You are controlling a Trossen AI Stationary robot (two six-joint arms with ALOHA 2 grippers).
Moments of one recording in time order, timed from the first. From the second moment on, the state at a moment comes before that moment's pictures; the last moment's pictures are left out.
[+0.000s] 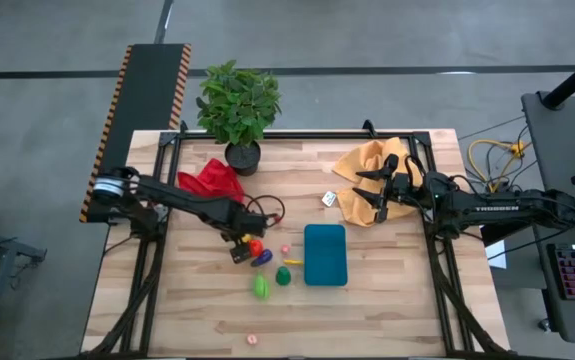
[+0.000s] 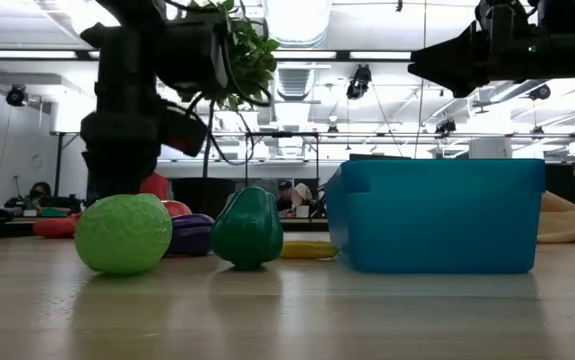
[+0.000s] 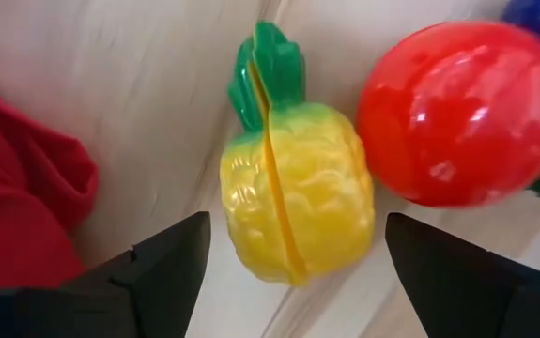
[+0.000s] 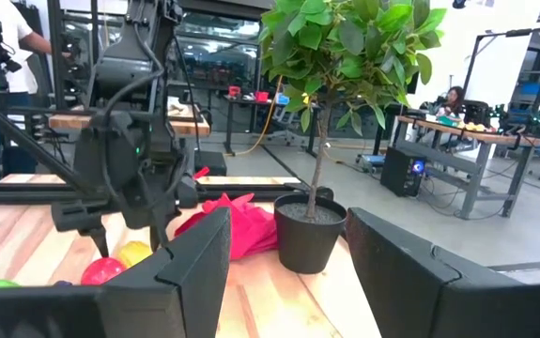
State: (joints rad) left arm -0.08 1.64 0.98 -0.82 -0.01 -0.51; right arm -0.18 0.70 0.21 0.58 0.05 -0.11
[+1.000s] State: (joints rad) left arm -0.08 1.69 0.98 -0.79 -0.13 -0.40; right arm -0.18 0.70 0.21 0.58 0.05 -0.11
